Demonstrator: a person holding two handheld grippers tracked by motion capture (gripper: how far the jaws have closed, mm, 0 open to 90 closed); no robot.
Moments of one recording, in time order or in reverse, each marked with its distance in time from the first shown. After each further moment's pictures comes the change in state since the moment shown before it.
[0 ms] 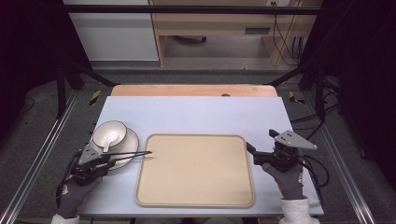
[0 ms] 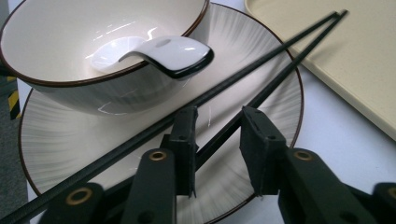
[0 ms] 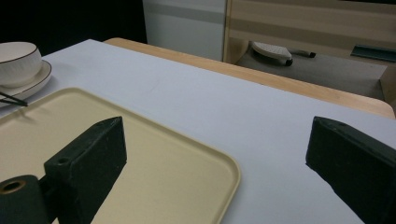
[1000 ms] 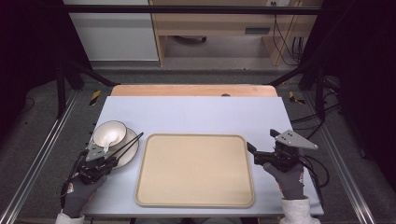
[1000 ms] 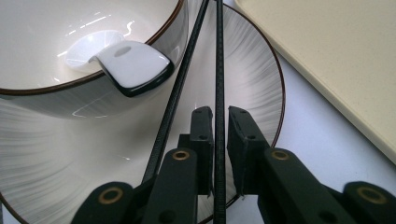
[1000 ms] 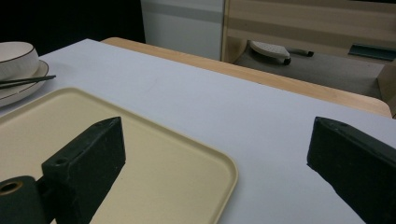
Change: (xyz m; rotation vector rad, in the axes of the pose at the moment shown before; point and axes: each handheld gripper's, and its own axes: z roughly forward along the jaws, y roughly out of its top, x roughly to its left) left arm -0.010 0.011 0.008 0.066 -0.006 -0.030; right arm -0.001 0.000 0.000 0.002 -0.007 0.003
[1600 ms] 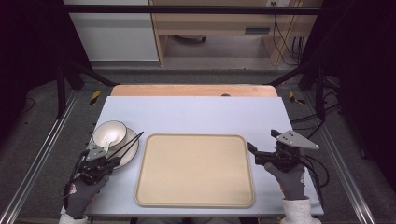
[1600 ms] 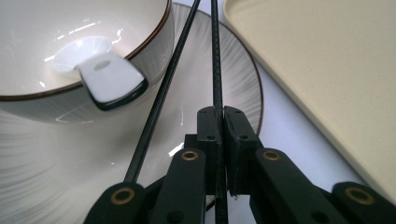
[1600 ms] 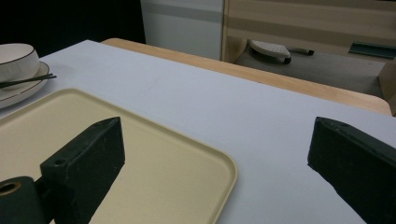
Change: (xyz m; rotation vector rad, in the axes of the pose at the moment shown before) left arm -0.010 0.005 -0.005 -0.039 -0.015 -0.041; right arm -0.002 -0.001 -0.001 0.005 0.000 0.010
